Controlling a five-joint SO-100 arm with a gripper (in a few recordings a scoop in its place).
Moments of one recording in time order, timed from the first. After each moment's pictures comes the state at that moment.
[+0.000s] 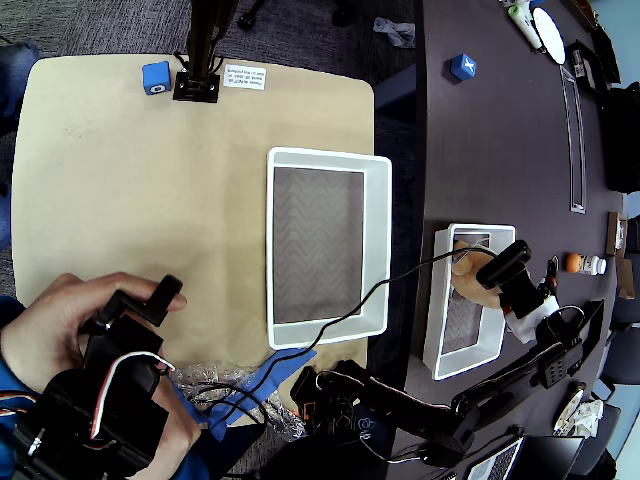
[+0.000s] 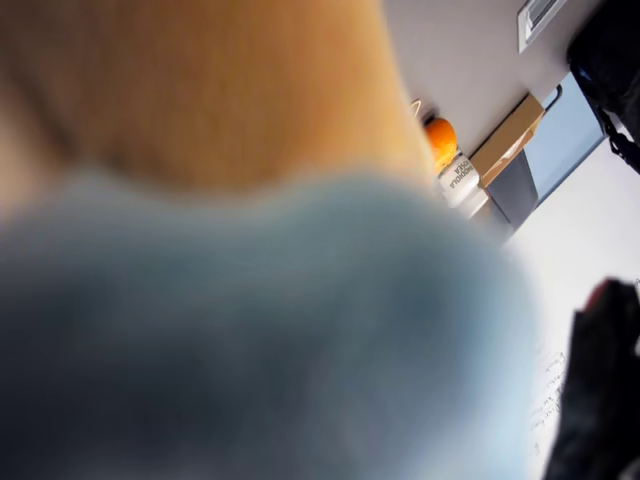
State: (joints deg) arm 62.2 79.5 47.2 99.1 9.8
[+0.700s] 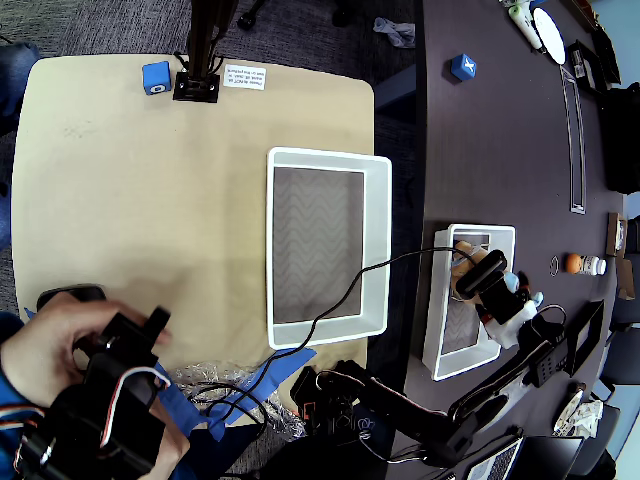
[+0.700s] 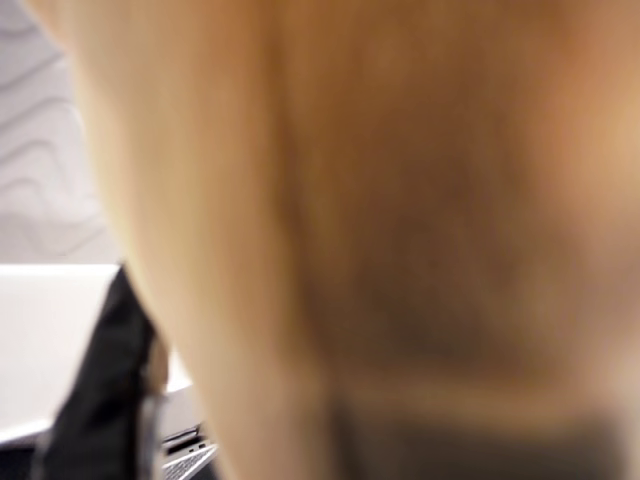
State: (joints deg) arm 63.9 85.2 63.2 98.1 9.8
